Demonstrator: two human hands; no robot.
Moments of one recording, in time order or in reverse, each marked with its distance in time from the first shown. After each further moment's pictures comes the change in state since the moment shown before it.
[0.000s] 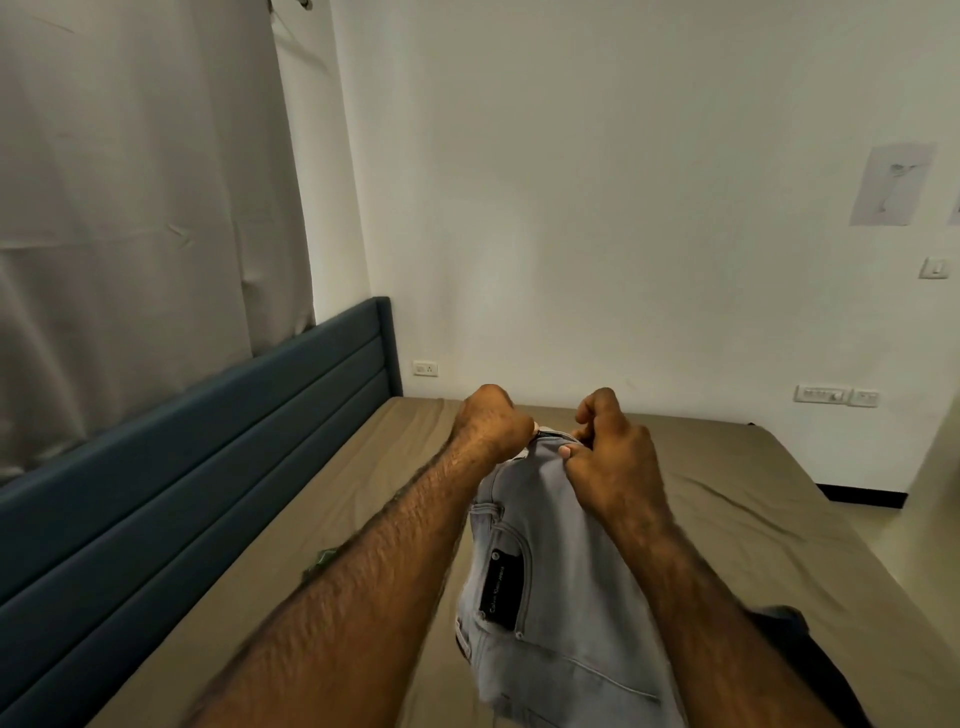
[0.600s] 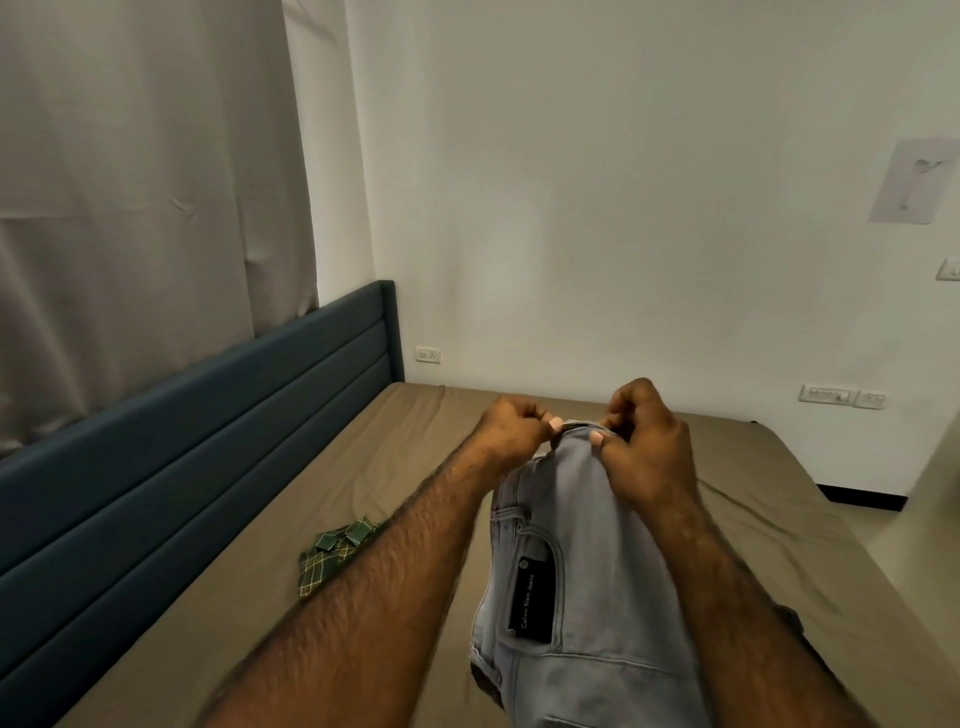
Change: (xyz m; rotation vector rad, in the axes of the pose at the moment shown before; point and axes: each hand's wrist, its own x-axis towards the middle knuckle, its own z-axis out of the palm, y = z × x) left_hand -0.001 -0.019 0.026 -0.460 -0.194 0.081; right_hand 0.014 0.016 -0.016 0.155 0.029 0.063
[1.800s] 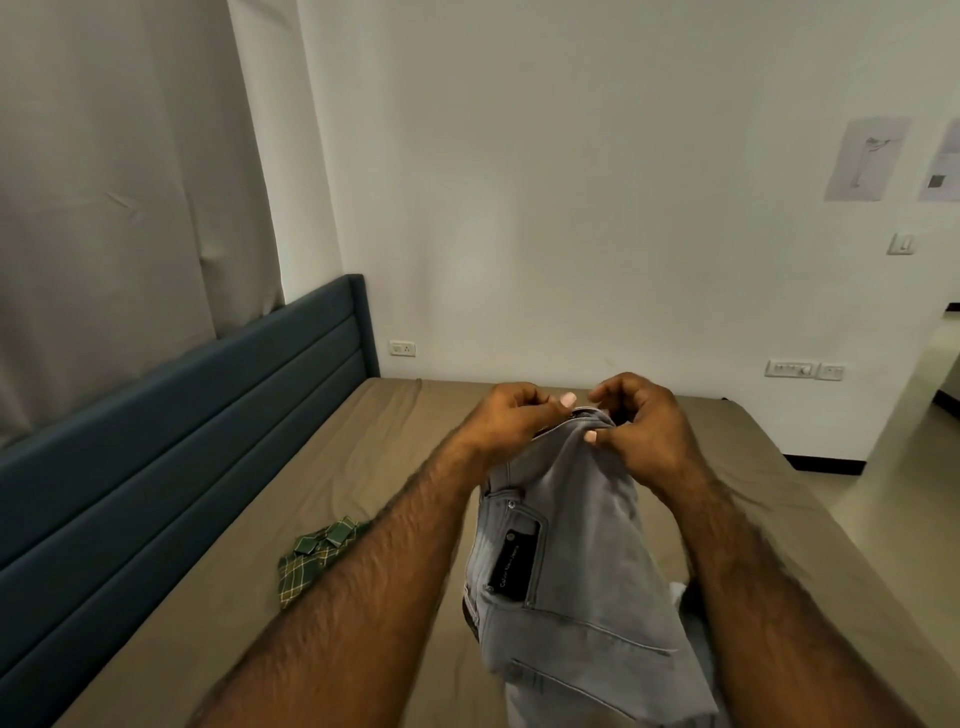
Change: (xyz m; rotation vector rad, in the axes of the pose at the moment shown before) left_hand 0.012 0.002 0.016 -0.044 -0.197 0.118; right_hand 0.023 0.028 -0.023 0.108 -0.141 0.149
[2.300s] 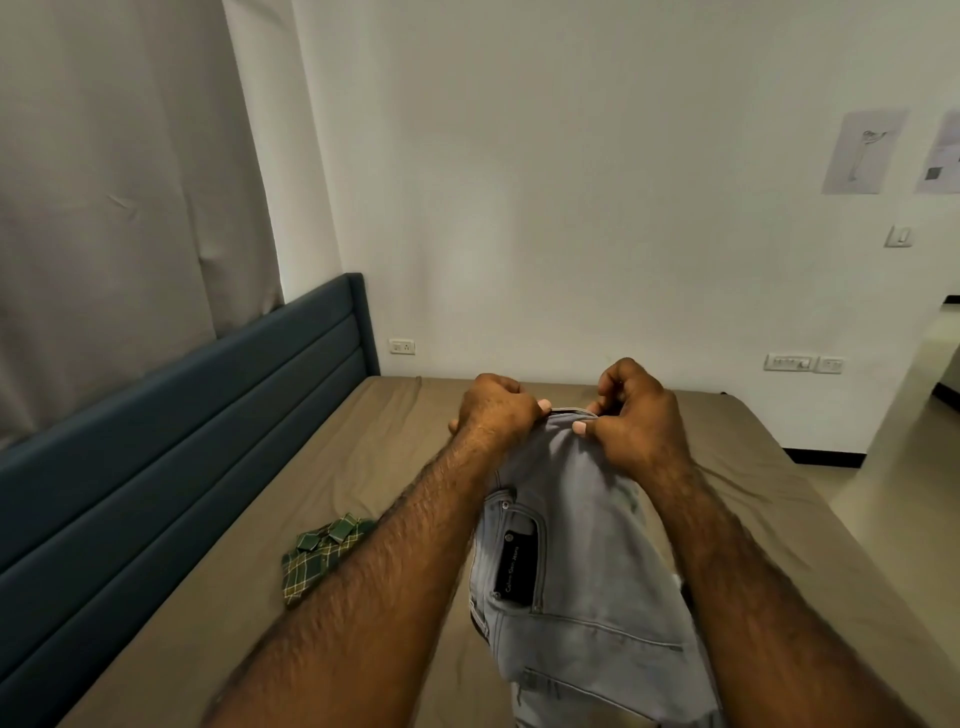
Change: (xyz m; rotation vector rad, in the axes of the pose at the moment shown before) left_hand 0.008 0.014 0.011 0.259 0.412 -0.275; right_hand -0.008 -0.007 0.005 -0.110 0.124 -0.022
